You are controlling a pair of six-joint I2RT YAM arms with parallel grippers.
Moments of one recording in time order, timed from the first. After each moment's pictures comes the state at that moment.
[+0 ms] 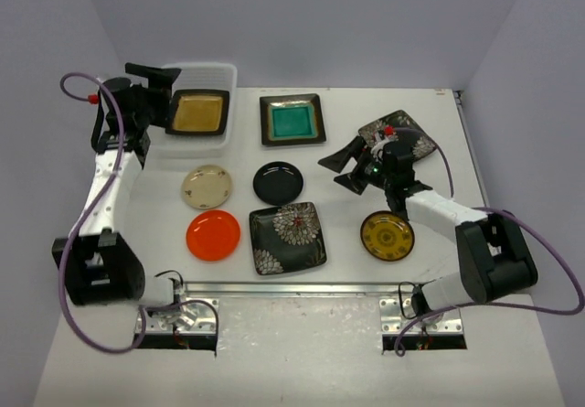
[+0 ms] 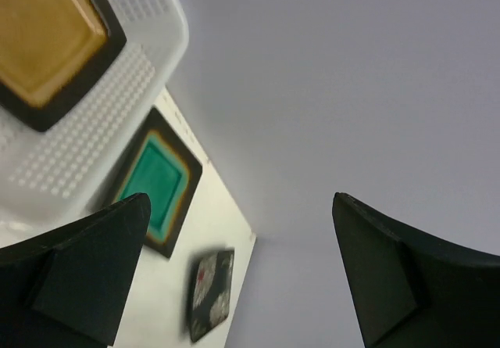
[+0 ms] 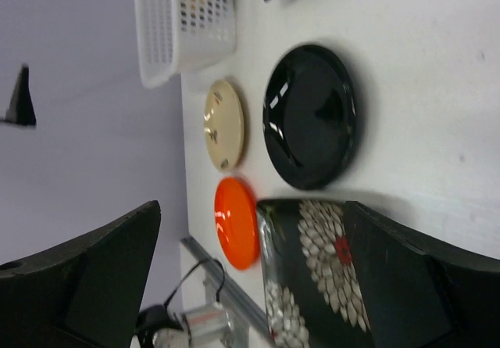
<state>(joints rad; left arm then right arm) 0.18 1.33 1.18 -0.09 0.19 -1.23 0.30 1.48 0.67 0.40 -0.40 1.05</state>
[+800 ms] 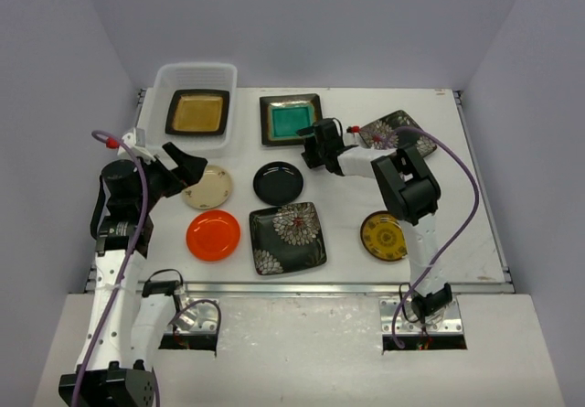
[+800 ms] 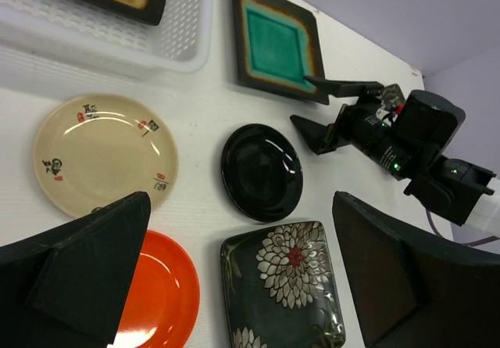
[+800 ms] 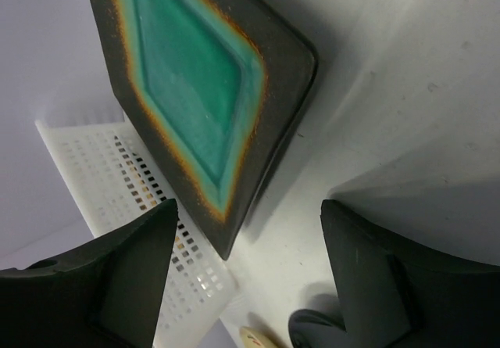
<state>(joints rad) 0.15 0.69 0.73 -0.35 0.33 -0.53 0.47 2.24 1.38 0.20 0.19 1.61</state>
